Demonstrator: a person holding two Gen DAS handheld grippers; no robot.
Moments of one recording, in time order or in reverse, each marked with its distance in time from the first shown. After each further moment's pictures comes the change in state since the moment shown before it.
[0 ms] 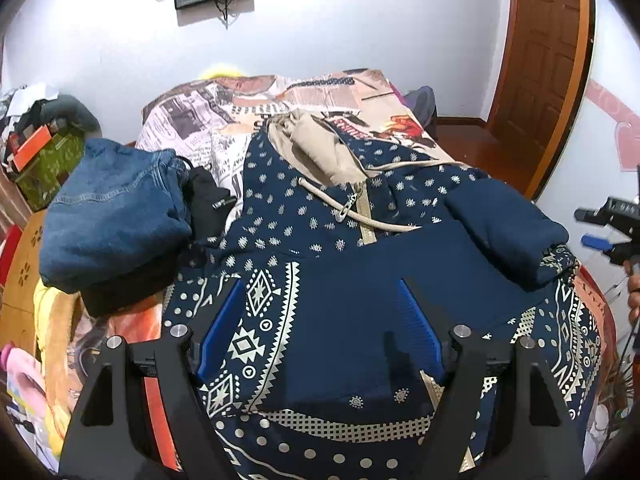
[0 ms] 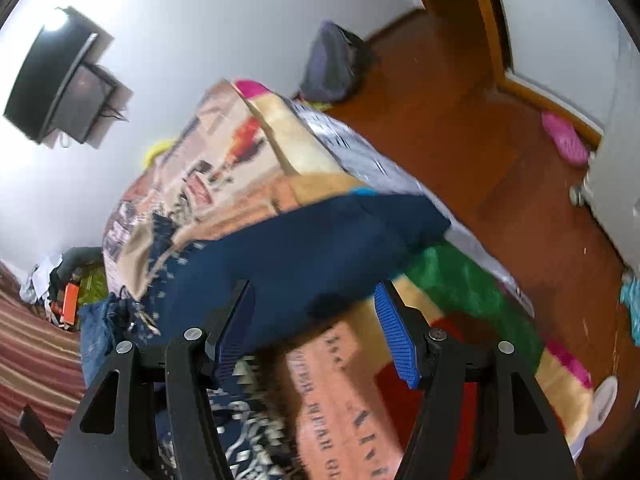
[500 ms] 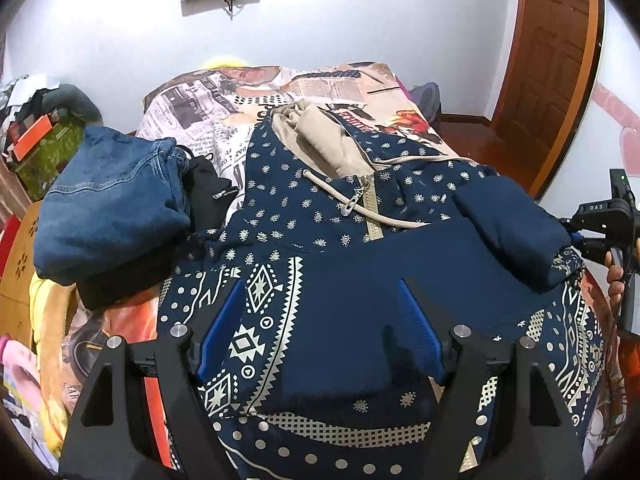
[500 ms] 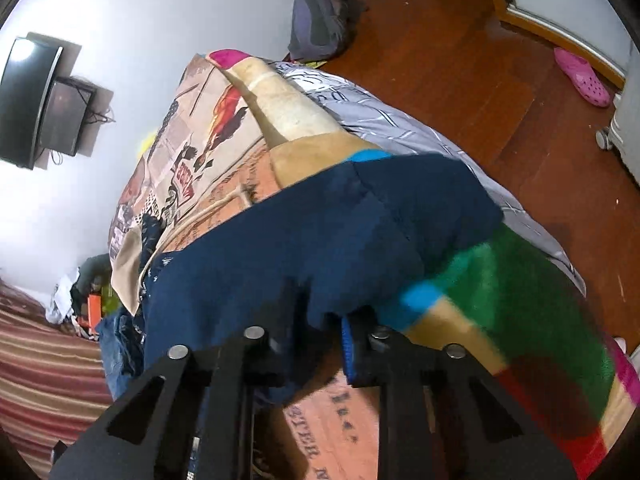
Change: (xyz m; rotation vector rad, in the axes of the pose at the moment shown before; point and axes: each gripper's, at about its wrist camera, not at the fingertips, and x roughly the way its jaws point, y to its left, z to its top) left arm 0.008 0.006 -0.002 -0.024 0.015 -0.001; right arm 0.040 0.001 0.019 0.061 0.075 0.043
